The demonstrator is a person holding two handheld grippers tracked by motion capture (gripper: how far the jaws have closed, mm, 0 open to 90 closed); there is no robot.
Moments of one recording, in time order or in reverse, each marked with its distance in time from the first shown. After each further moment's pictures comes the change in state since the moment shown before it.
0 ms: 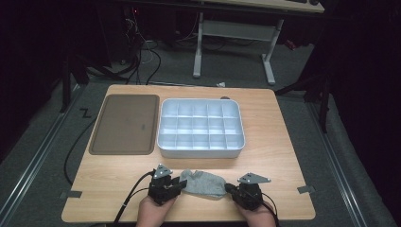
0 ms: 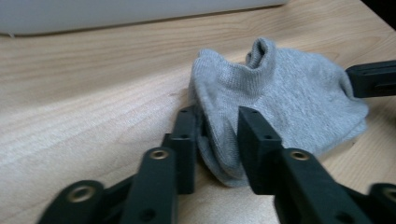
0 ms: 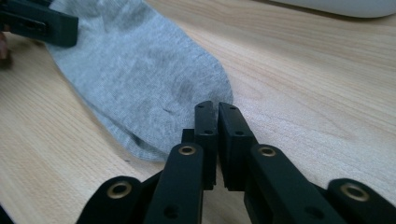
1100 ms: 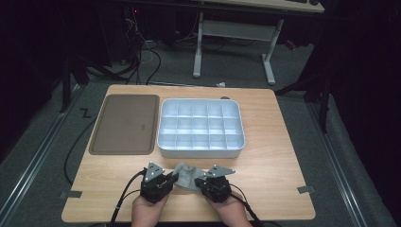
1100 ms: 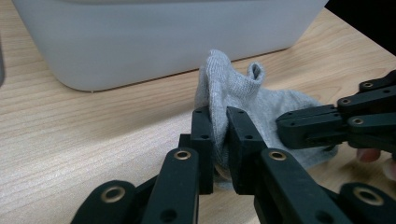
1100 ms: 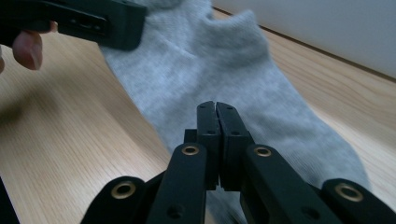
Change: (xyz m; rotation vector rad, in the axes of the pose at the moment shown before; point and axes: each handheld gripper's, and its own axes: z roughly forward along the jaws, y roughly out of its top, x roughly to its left) left arm -0.004 0.010 -0.032 -0.130 0.092 0.052; right arm 0.065 0.046 0.051 -0.011 0.113 -0.131
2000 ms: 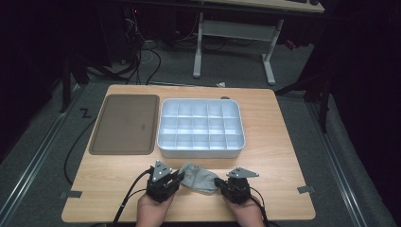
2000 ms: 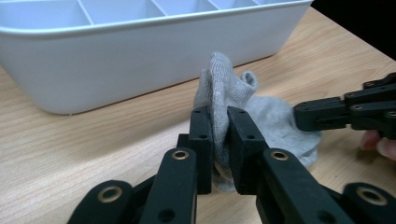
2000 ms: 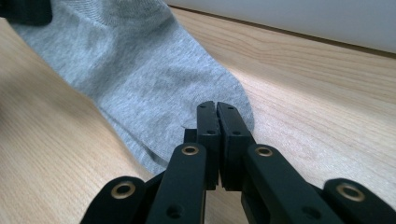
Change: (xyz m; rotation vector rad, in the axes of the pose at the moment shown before) left arm -0.021 0.013 0.003 -0.003 -0.002 0.049; right arm -0.041 -0.032 -0.031 -0.036 -0.083 0.141
